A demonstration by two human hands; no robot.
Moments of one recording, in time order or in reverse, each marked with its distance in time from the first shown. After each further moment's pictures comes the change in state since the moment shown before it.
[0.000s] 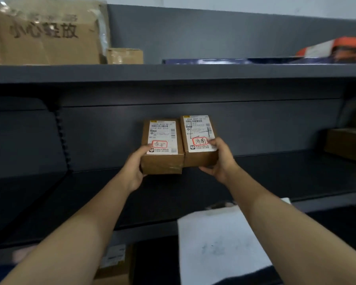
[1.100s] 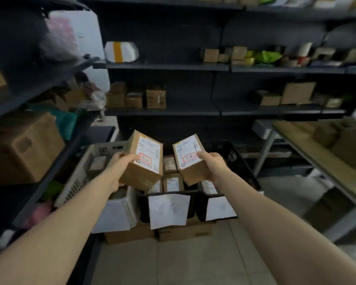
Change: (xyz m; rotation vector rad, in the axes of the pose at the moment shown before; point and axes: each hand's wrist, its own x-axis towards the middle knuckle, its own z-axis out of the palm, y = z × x) left_hand -0.327 -0.431 0.811 0.553 -1.220 -0.472; right_hand -0.501 -0.109 -0.790 -0.052 1.624 0.072
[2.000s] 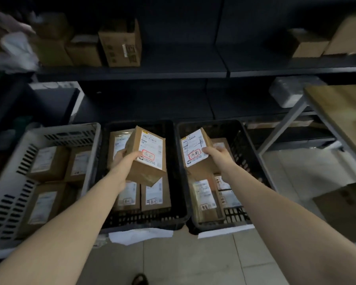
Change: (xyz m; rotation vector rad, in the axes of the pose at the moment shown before) left_hand 0.306 -0.030 0.208 0.056 0.025 -0.264; right_hand 0.365 0.025 -0.055 -0.083 0.043 0.275
